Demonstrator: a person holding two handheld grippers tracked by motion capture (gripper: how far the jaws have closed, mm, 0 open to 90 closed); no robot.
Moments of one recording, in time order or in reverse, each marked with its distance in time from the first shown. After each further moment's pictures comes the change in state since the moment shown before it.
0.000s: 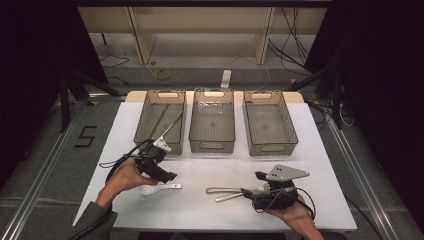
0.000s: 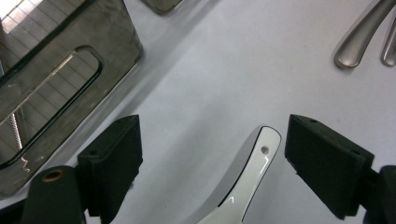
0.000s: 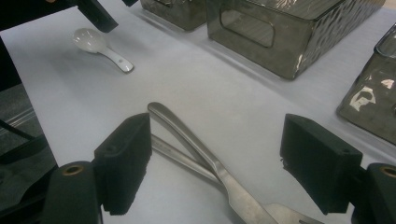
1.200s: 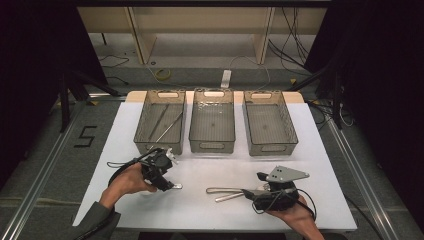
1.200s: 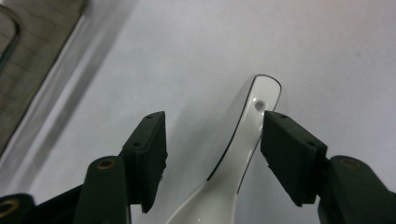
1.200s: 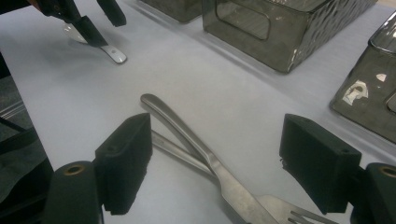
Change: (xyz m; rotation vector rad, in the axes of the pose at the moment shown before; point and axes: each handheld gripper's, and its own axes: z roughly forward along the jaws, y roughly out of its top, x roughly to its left) left arm -0.016 -0.004 0.022 0.215 -0.006 0.145; right arm -0.001 -0.003 0.000 0.024 -0.023 -0.017
